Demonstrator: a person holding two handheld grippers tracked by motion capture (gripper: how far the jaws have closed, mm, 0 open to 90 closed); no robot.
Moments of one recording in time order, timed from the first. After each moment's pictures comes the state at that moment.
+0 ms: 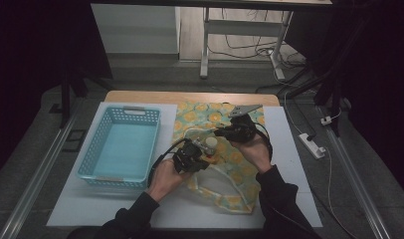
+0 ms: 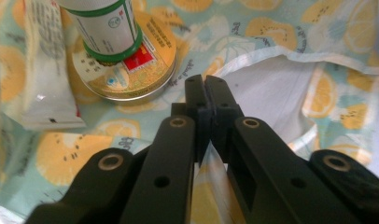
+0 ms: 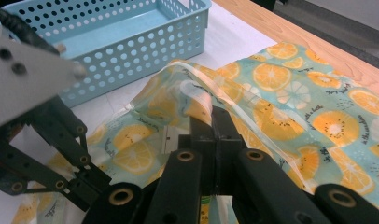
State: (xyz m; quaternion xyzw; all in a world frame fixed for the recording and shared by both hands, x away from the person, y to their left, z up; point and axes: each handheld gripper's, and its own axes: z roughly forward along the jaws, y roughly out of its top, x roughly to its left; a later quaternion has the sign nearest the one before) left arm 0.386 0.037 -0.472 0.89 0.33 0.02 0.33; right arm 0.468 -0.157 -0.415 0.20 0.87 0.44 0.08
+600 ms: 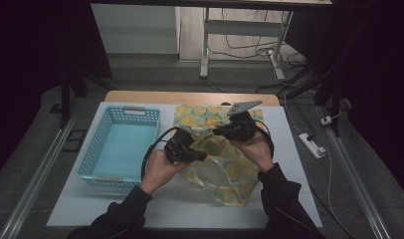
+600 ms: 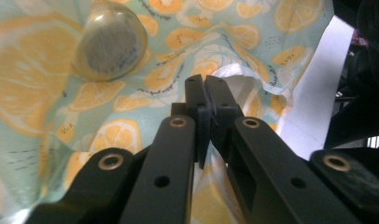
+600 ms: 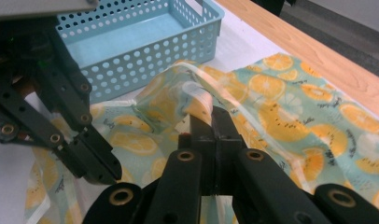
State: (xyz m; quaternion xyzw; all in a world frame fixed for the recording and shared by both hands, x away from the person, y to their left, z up) left arm 0.392 0.064 -0.433 0.86 0.34 -0.03 0.38; right arm 0.459 -0.151 -0.394 0.19 0.88 0.43 0.07
